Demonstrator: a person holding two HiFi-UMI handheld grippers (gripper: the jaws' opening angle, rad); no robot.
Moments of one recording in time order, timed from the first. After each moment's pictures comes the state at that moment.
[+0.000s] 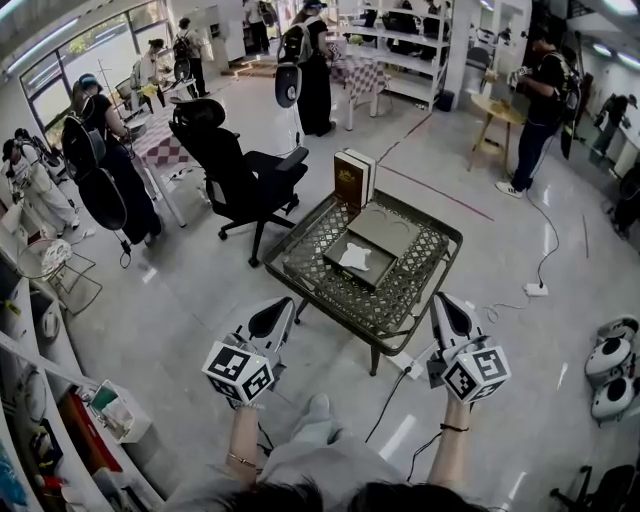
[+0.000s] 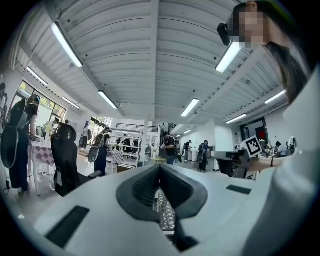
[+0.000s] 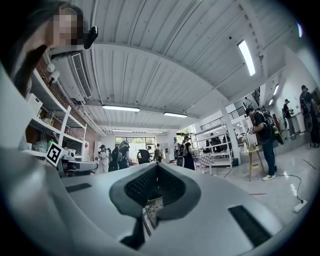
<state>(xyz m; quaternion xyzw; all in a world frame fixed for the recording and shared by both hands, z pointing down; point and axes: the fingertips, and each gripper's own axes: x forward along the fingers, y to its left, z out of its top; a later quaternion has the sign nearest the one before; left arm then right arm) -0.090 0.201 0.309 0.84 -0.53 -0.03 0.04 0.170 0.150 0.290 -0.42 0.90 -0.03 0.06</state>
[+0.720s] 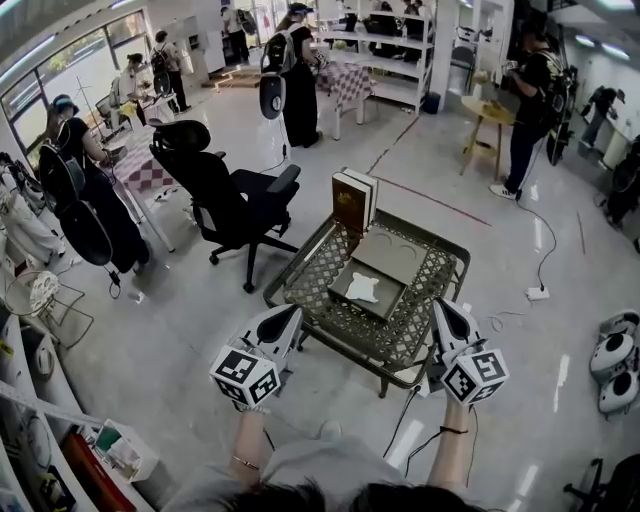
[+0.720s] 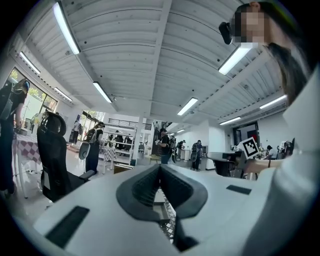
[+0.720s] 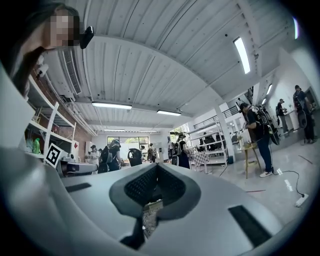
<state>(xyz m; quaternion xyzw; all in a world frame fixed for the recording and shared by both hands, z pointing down) -0.138 0.085 0.324 0.87 -0.48 -0.03 0.05 0.113 0.052 0.308 -0.46 0.89 -0.05 0.07</state>
